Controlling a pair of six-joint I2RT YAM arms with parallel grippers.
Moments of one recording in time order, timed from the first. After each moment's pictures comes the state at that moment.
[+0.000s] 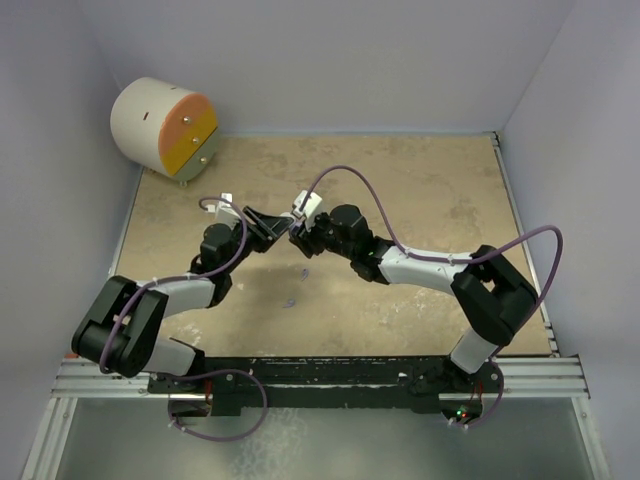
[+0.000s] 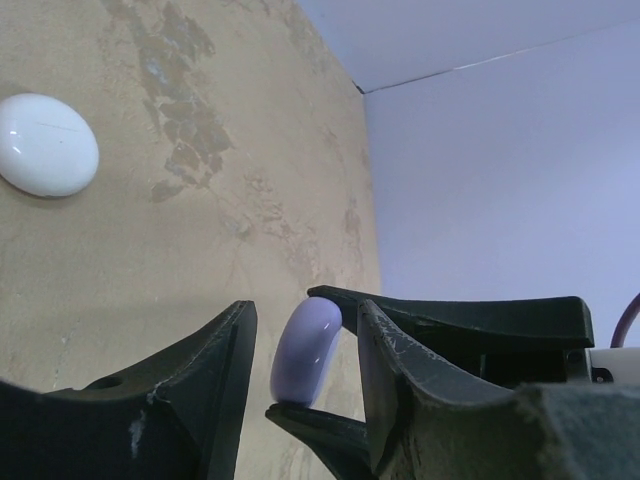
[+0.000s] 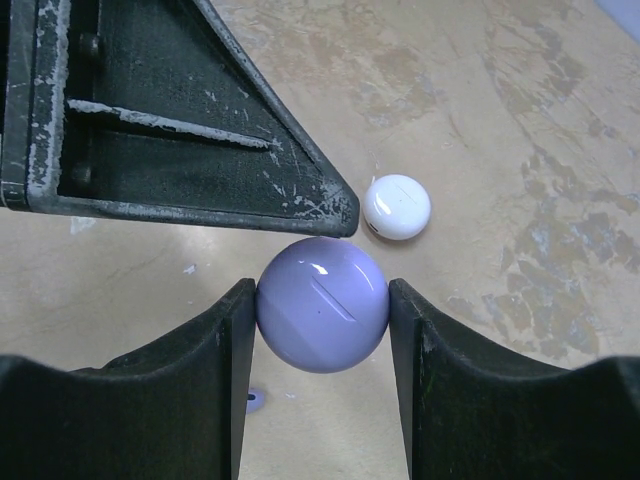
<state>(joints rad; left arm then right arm) -0.38 1.39 0.40 0.86 0.18 -1.15 0.83 1.66 0.94 0.41 -0.07 -0.15</state>
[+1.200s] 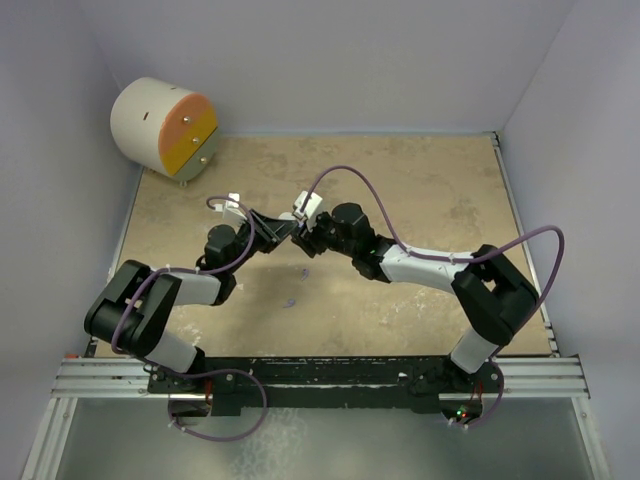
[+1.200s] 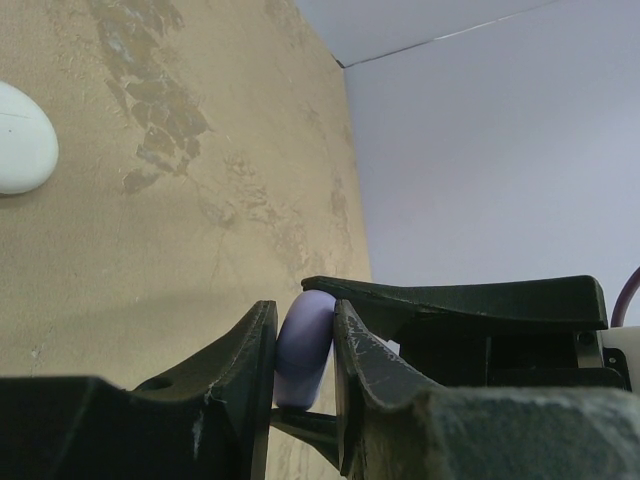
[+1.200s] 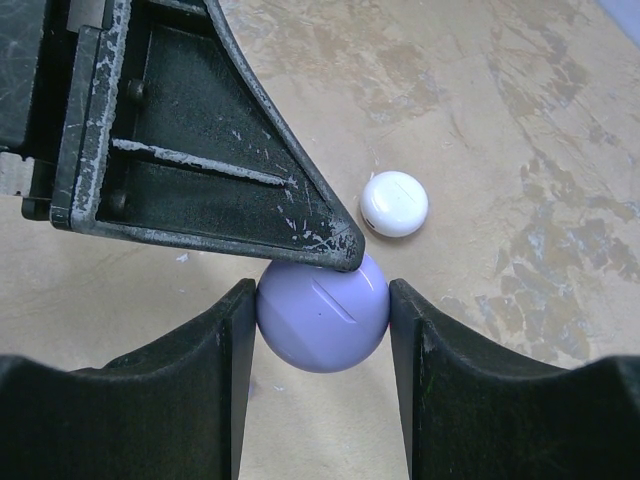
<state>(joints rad) -0.39 1.51 0.40 1.02 0.27 -1.17 0.82 1.66 0.94 0.40 -0.12 -0.20</state>
